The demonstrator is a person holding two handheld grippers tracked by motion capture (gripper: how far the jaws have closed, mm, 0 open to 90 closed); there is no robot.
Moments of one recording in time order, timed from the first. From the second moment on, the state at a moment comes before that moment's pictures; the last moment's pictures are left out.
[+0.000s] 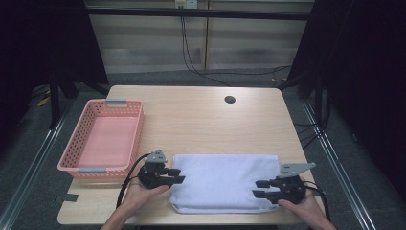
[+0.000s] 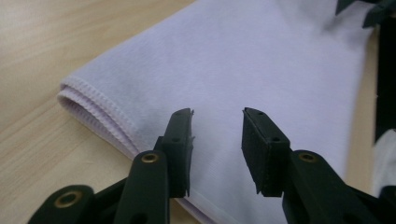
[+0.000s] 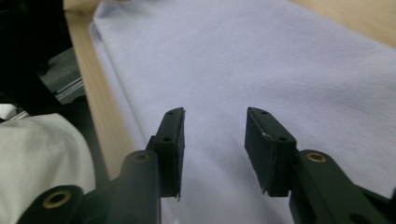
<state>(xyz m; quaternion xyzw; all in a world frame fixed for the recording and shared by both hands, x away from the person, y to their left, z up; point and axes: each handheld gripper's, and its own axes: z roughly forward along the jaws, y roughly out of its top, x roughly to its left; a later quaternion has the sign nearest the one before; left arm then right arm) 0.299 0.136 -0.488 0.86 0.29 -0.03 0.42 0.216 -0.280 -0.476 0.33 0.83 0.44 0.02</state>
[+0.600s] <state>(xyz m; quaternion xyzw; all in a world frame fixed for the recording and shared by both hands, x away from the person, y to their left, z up) 0.296 0.131 -0.498 0.86 0.29 -0.02 0.41 0.237 -0.165 -0.492 0.28 0.88 0.37 -0.01</state>
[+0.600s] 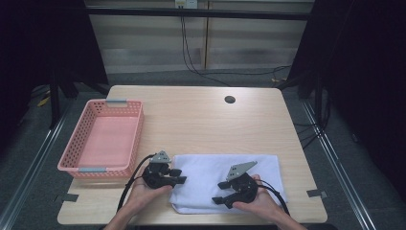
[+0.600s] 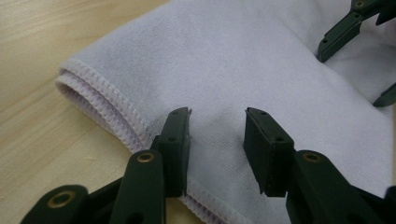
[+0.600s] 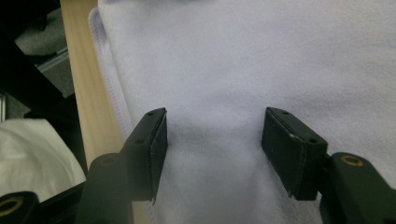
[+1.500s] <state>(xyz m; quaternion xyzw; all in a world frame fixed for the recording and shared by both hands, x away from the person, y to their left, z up) 0.350 0.127 -0.502 0.83 0.36 -0.02 0.42 0.231 -0.087 -0.486 0.21 0.89 0.39 -0.03</state>
